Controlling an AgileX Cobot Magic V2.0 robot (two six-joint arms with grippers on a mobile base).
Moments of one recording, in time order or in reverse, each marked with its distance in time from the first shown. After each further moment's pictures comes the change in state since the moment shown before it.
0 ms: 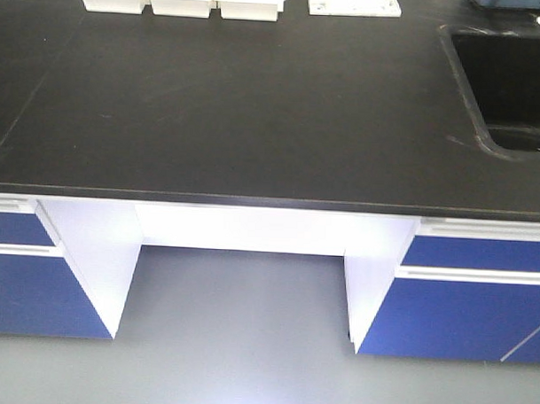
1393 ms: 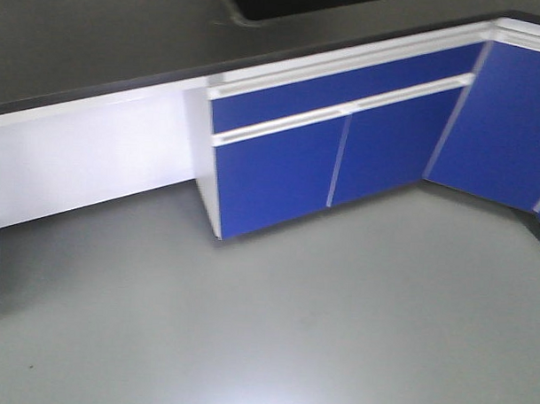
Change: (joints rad) left arm 0.000 0.000 0.000 0.000 0.000 0.000; right arm 0.000 0.000 0.000 0.000 0.000 0.000
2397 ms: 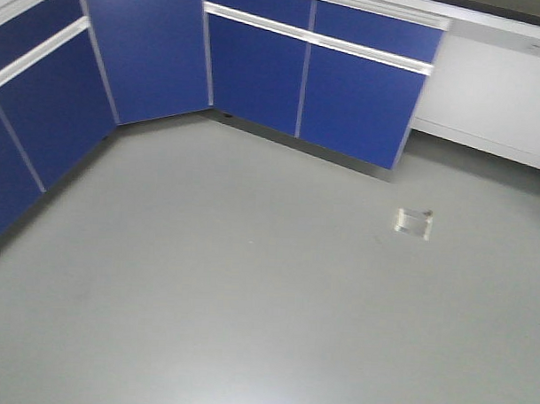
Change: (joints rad) left arm 0.000 0.000 0.000 0.000 0.000 0.000; right arm 0.000 0.000 0.000 0.000 0.000 0.000
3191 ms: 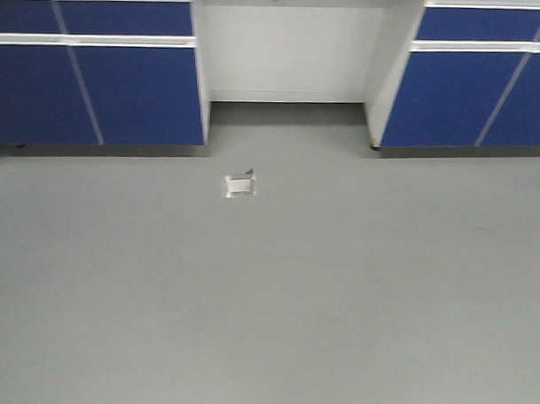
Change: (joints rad) left arm 0.000 0.000 0.000 0.000 0.000 0.000; right arm 0.000 0.000 0.000 0.000 0.000 0.000
